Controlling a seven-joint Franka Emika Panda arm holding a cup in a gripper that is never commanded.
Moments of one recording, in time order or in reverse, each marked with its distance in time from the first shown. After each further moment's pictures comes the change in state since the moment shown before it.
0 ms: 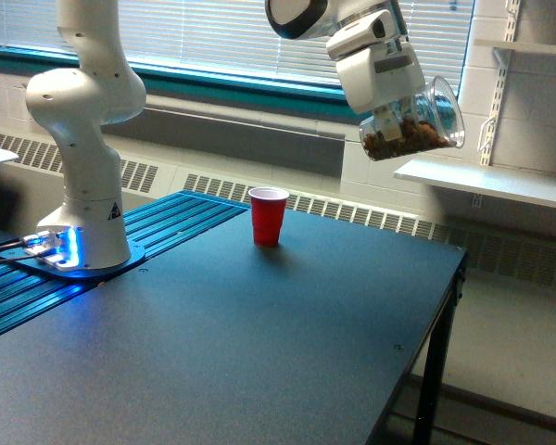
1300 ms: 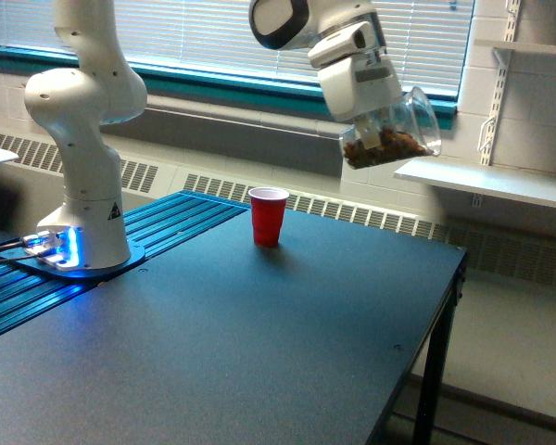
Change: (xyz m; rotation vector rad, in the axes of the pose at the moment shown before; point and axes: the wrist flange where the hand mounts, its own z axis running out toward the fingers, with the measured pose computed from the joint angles) arm -0.032 0.028 0.001 -0.014 0.016 -0.071
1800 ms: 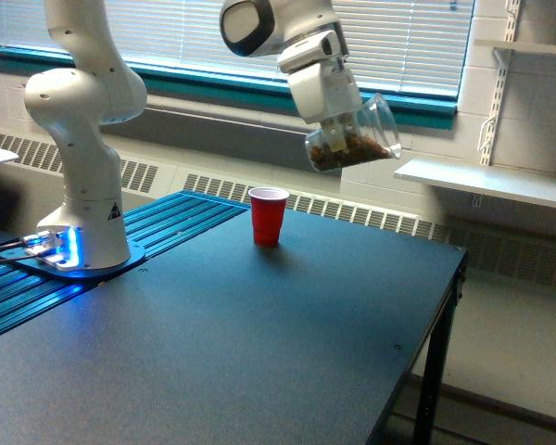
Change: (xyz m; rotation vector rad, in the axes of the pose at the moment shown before) arm -0.040 0.033 -0.012 0.003 -0.009 -0.122
